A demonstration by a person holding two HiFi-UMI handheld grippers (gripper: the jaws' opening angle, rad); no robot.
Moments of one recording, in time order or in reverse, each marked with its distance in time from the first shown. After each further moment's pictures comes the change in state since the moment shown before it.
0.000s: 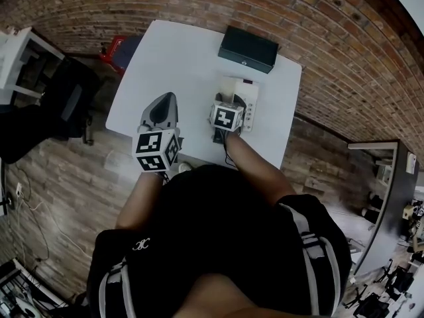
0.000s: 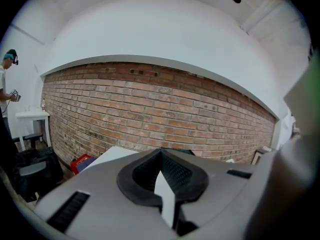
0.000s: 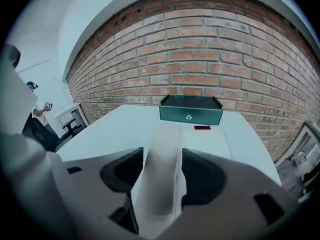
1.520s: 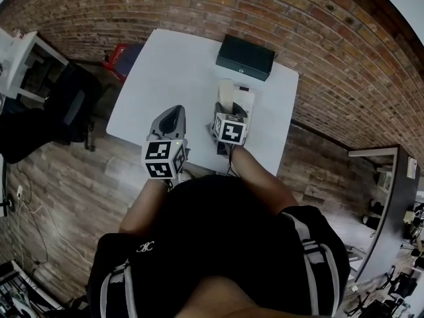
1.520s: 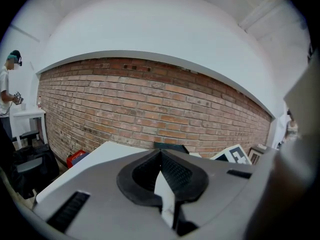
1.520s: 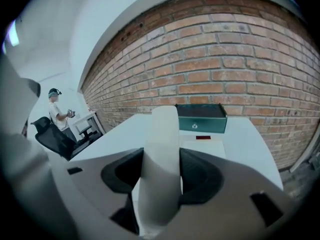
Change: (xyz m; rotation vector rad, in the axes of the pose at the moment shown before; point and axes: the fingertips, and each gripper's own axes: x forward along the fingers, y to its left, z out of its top) left arm -0.005 -0.034 -0.019 0.006 0.040 -0.036; right arm -0.042 0.004 0.019 -0.009 -0.089 0.157
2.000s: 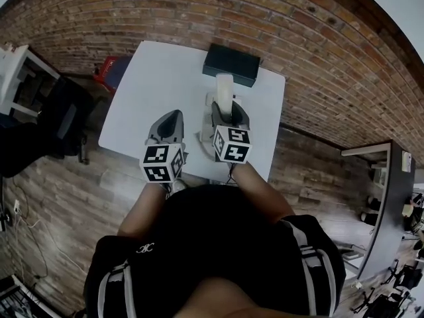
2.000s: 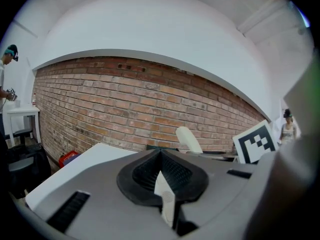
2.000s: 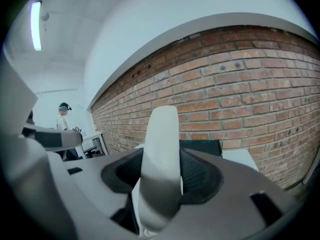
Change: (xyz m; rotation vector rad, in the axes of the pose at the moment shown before) left arm 0.020 -0.027 0.012 -0.006 -0.015 -0.056; right arm -0.084 0.000 0.088 -0.035 -0.311 0.056
